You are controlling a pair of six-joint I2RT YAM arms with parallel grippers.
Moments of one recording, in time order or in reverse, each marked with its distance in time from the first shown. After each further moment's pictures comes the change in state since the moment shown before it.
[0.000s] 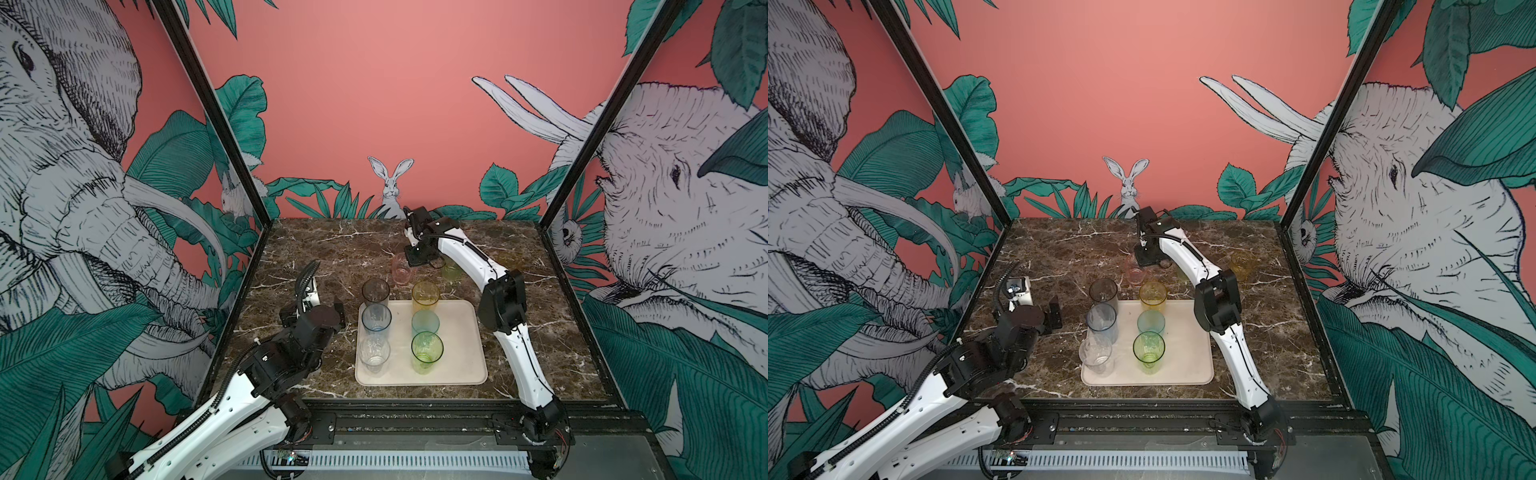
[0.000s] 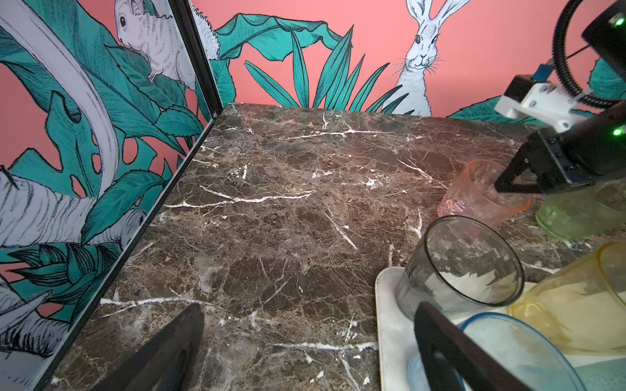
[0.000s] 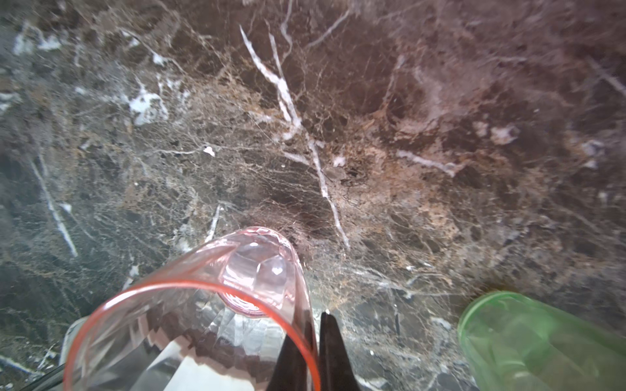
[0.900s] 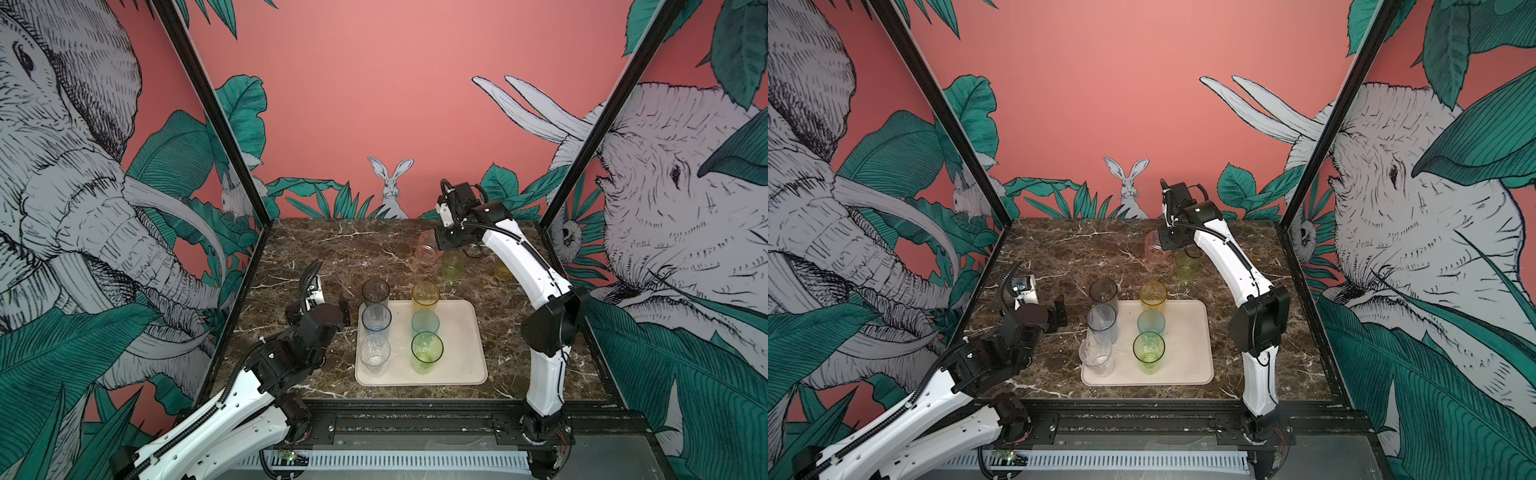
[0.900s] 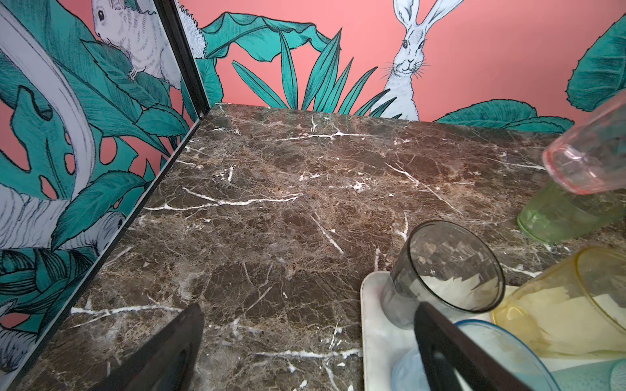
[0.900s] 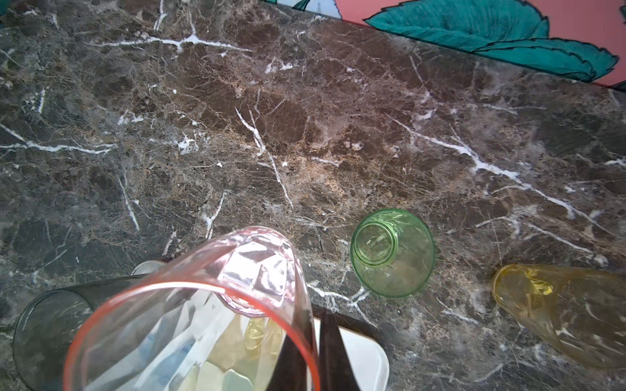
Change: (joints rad) left arm 0.000 0.041 -0.024 0.097 0.025 0.003; right arm -0.078 -0.460 -0.255 -0.025 0.067 -0.018
